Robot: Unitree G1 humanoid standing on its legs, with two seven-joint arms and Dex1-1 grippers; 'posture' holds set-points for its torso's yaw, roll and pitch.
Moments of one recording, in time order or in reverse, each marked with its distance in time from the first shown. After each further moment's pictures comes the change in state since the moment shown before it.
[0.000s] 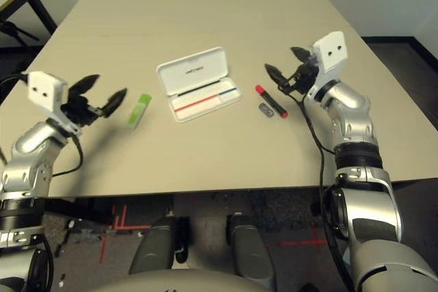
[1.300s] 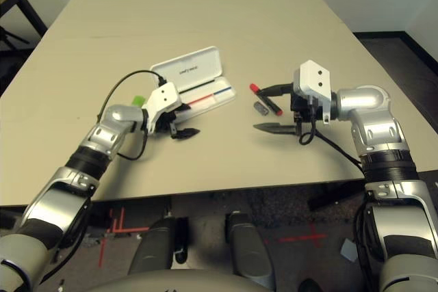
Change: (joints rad) left arm -0.374 -0.197 -0.403 0.514 0.354 0.035 -0.203; right arm 0.102 -0.185 0.110 -0.175 0.019 0.004 0.456
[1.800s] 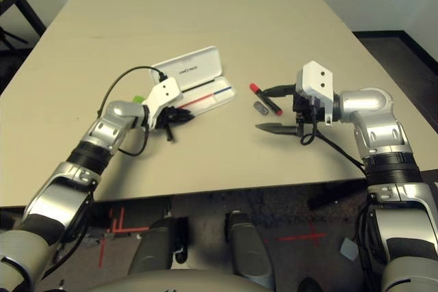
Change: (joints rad) left arm -0.002 0.041 0.005 -0.040 0.014 -0.014 -0.022; right arm 0.014 -0.006 -0.006 0.000 0.021 0.012 -0.031
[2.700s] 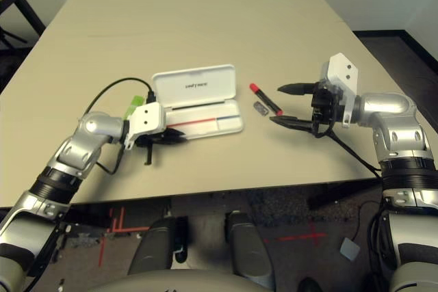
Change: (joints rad) left arm 0.262 0.156 -0.005 -0.404 -0.061 -0.070 -0.209; right arm 0.035 -0.056 -0.075 0.022 0.064 0.102 -0.021
